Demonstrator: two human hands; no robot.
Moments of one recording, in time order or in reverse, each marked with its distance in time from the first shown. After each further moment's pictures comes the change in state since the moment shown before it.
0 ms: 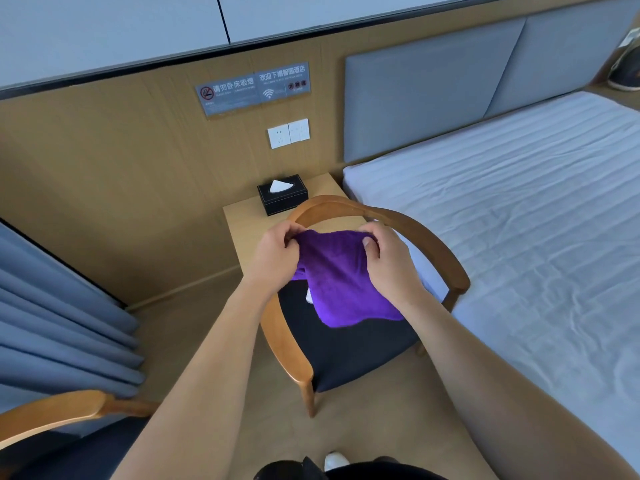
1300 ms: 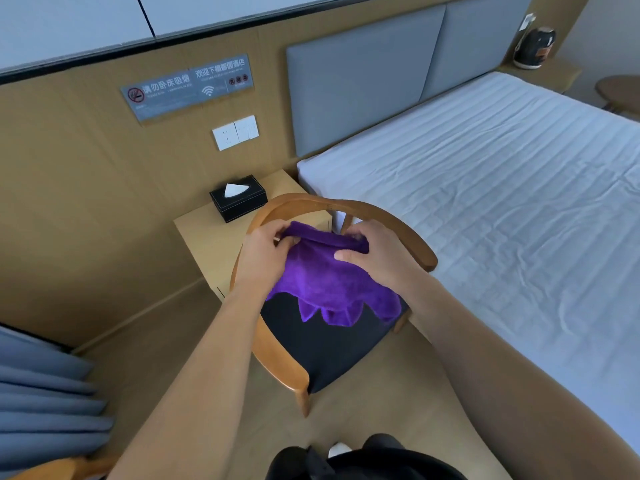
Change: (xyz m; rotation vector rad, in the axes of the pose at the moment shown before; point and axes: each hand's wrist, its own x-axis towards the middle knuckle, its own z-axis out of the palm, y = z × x) left_hand 0.055 -0.032 0.012 0.079 -0.102 0.184; right_hand 0.008 -0.009 -0.011 -0.225 -0.119 0.134
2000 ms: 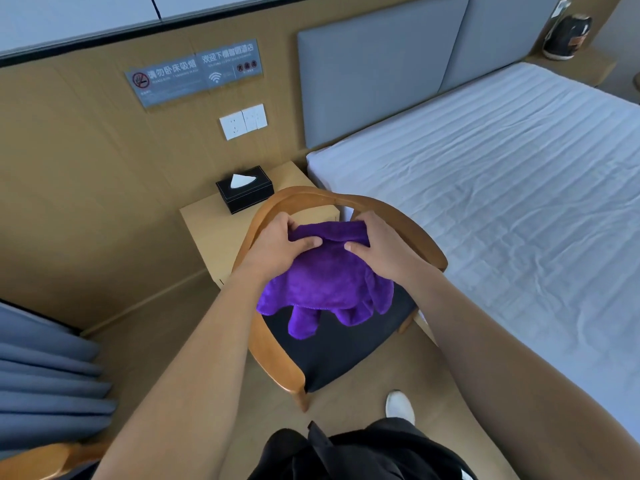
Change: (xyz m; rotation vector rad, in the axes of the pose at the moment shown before) left_hand 0.021 0.011 0.013 0.020 -0.244 -0.185; right_hand 0.036 0.026 0.005 0.019 -0.084 0.020
